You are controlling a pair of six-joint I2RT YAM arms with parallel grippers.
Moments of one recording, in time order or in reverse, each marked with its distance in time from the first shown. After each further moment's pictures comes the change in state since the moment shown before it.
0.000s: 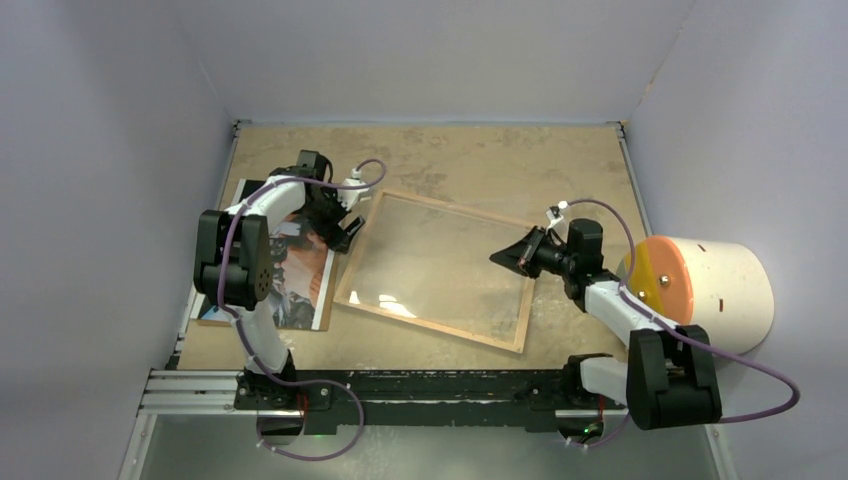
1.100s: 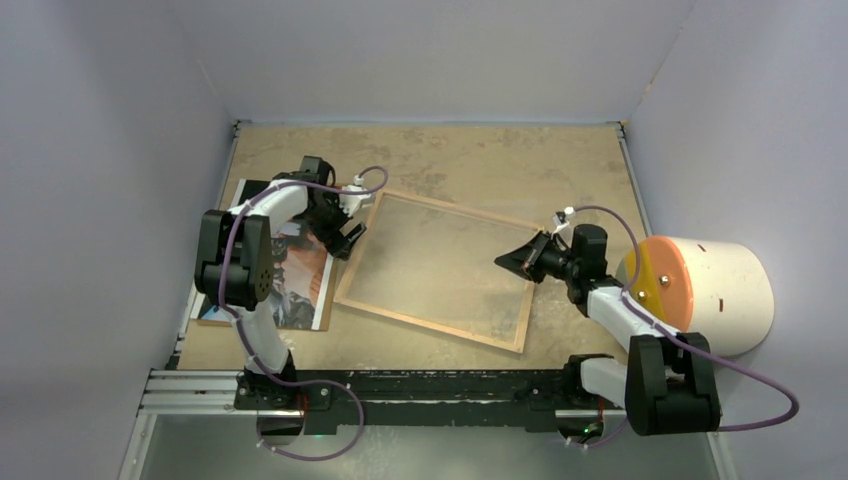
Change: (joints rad) left arm -0.013 0.000 -0.042 0.011 -0.011 0.003; right arm -0.037 -0.018 -0.040 -0.005 0.018 0.013
